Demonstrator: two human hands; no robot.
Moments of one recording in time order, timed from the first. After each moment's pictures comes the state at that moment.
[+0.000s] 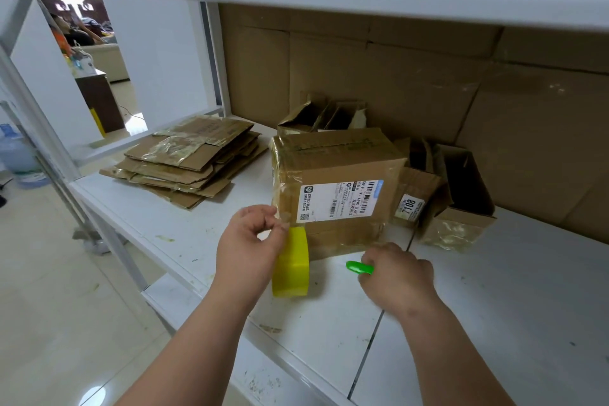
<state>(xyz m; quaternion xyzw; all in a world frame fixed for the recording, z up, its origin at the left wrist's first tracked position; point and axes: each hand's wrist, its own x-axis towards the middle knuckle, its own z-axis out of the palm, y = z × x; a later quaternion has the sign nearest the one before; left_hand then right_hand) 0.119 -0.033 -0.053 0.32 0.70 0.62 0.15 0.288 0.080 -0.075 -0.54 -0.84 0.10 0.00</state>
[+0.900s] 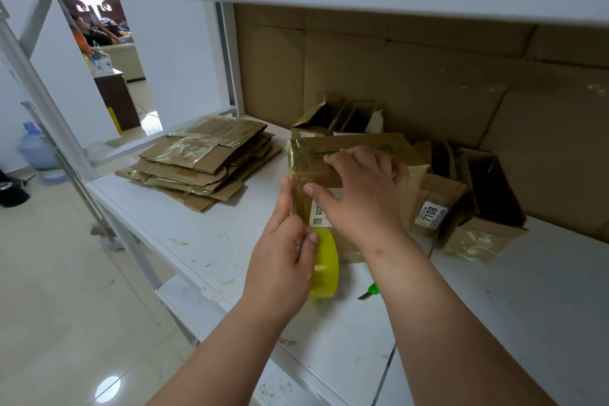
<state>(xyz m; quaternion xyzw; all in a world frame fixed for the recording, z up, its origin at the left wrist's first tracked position) 0.119 -0.021 -0.071 0.50 0.70 0.51 0.00 0.202 0.096 -0.006 -0.37 -0.87 0.02 0.32</state>
